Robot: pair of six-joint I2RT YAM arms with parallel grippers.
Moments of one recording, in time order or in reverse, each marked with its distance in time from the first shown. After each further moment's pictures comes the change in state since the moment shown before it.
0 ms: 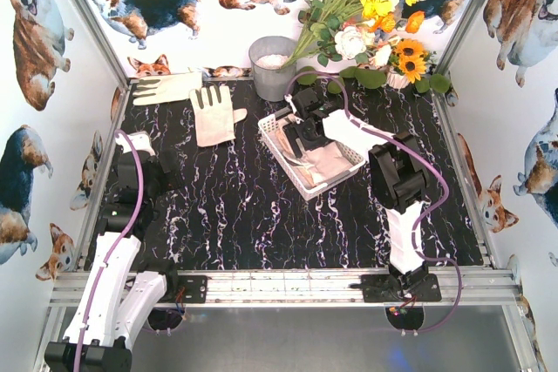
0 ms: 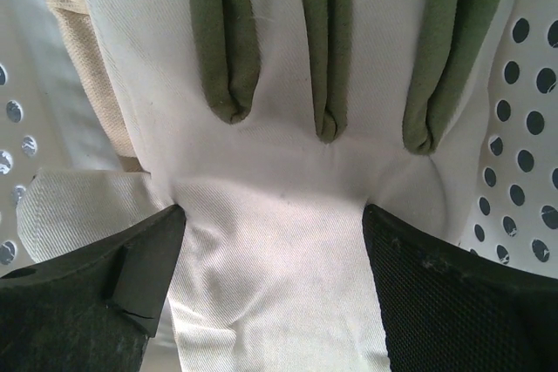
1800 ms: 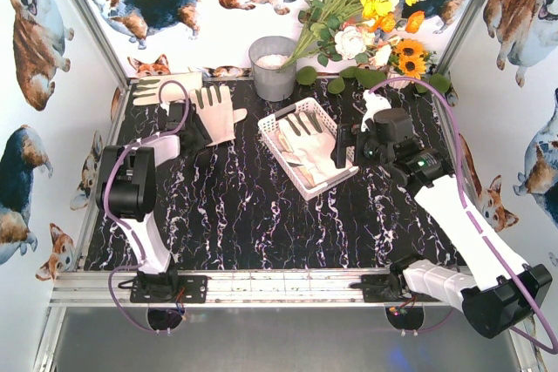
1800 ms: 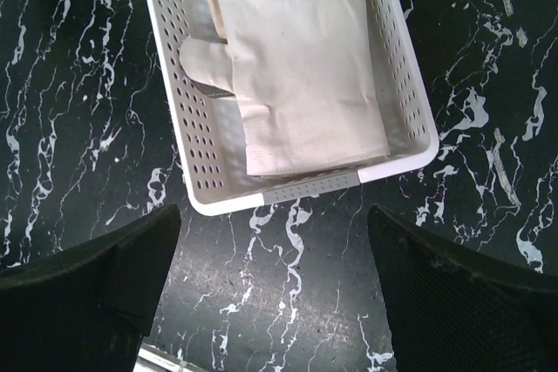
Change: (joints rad) left arm 0.006 1.170 0.379 0.525 0.194 -0.292; right arm -0.097 -0.999 -0.540 0.041 -0.137 0.215
